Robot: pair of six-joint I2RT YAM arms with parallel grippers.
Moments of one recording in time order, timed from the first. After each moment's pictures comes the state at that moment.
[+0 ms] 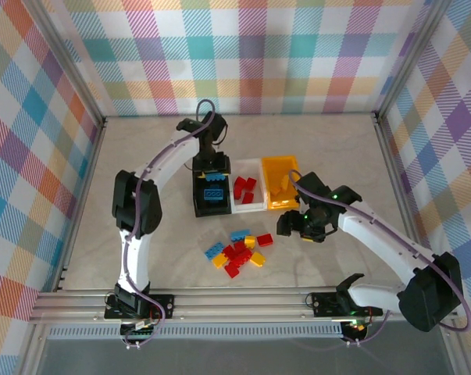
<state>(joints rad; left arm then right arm) -0.46 2.11 1.94 -1.18 0.06 -0.50 0.57 1.19 0.94 -1.07 -0.23 0.66</state>
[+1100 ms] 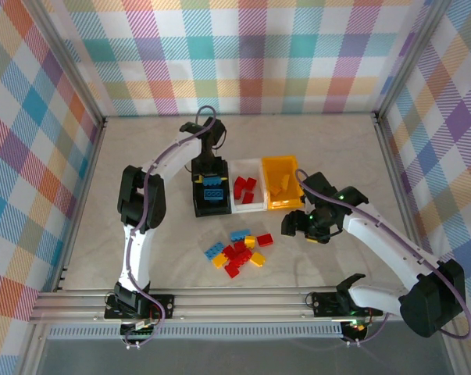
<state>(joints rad) -0.43 2.18 1.92 -1.18 0.04 -0.50 0.53 1.15 0.93 -1.10 -0.24 0.65</state>
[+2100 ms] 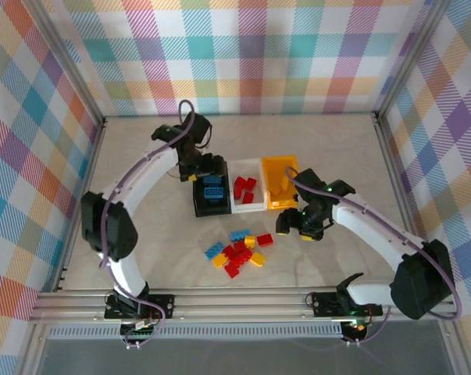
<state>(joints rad) -0.47 1.74 1.65 -1.12 0.12 -0.51 0.56 1.31 0.97 -1.07 -0.26 0.62</state>
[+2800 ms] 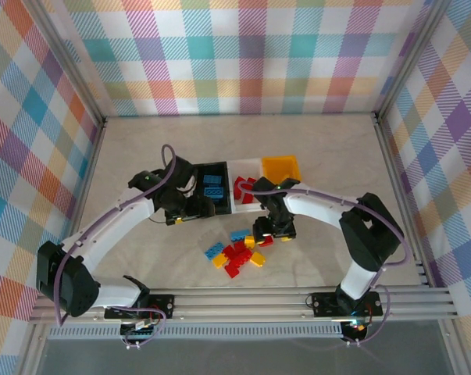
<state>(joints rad) -0.54 1.32 1.13 -1.05 0.16 -0.63 0.76 1.72 1.11 -0.96 -0.15 0.57</state>
